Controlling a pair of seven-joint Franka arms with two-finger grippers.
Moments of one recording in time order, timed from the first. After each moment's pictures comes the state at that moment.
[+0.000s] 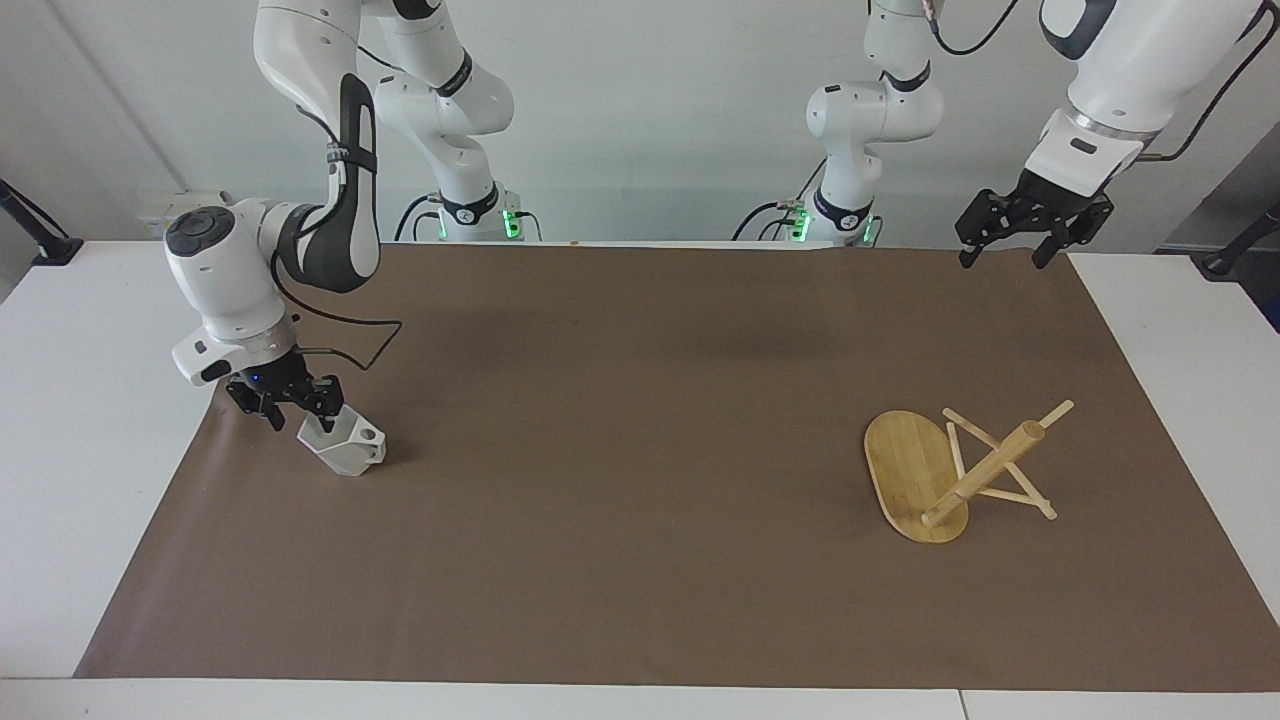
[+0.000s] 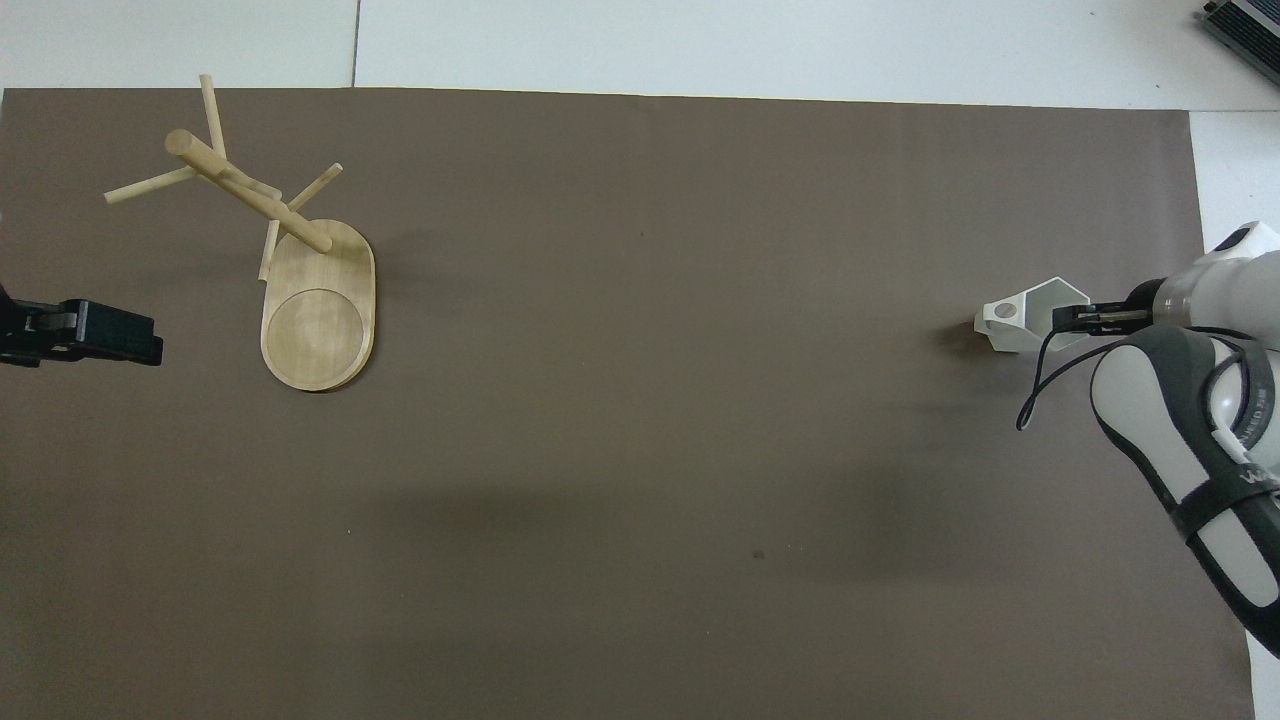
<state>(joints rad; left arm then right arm) -0.03 -0.08 -0.05 -1.64 -0.02 1.55 -0.03 -0.01 0.20 -0.21 -2.03 0.02 2.39 -0.21</state>
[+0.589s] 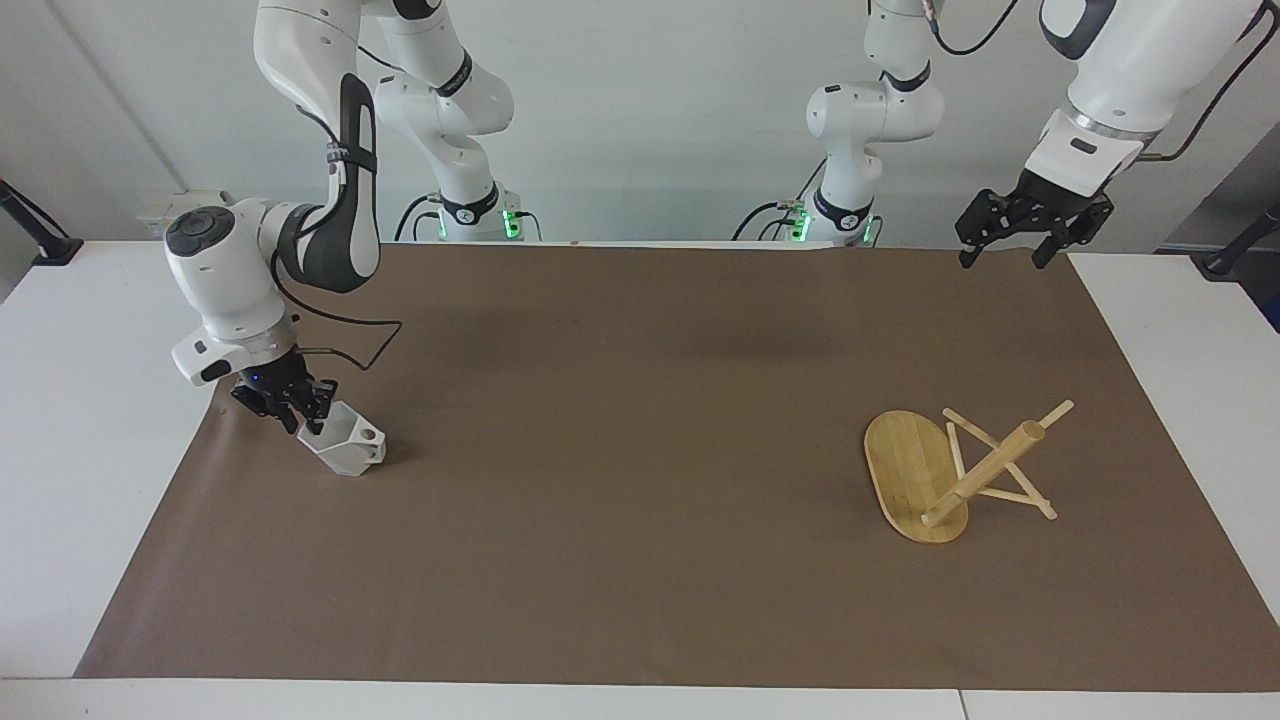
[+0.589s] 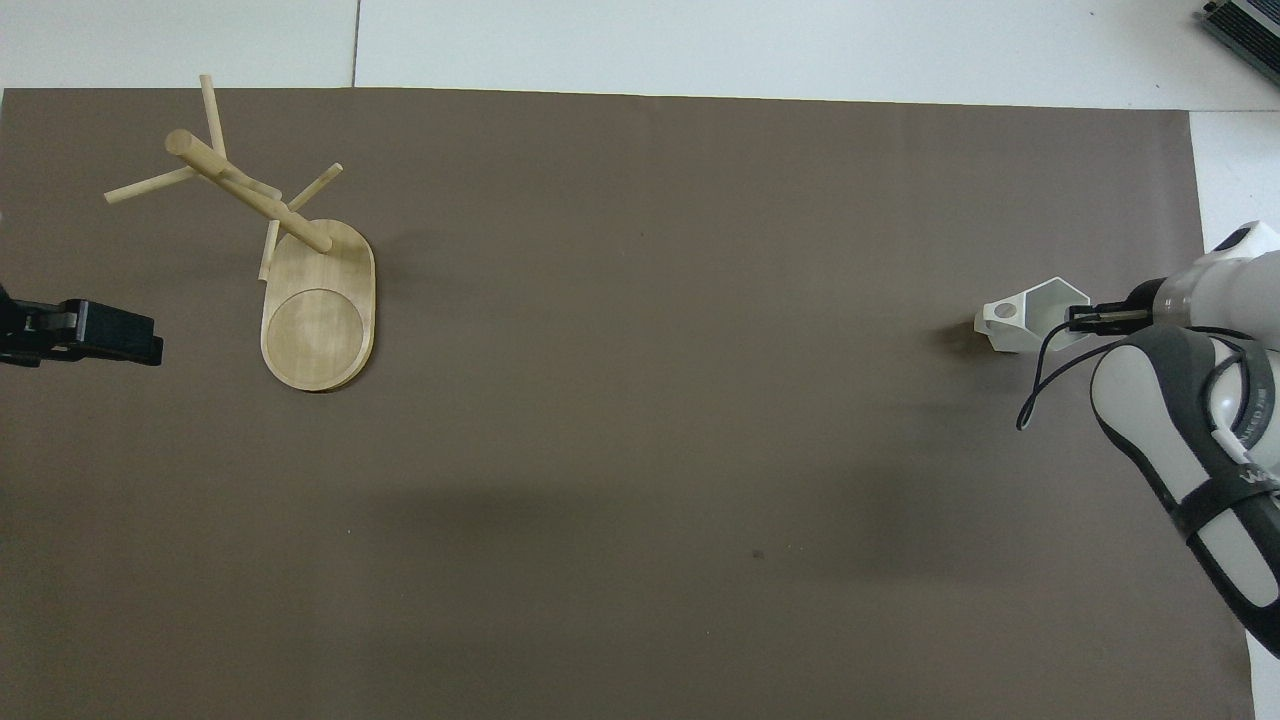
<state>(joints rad) -0.03 -0.08 -0.05 -1.64 -0.02 1.55 -0.03 -0.01 0.20 -0.21 -2.03 0.02 2.39 -0.21</state>
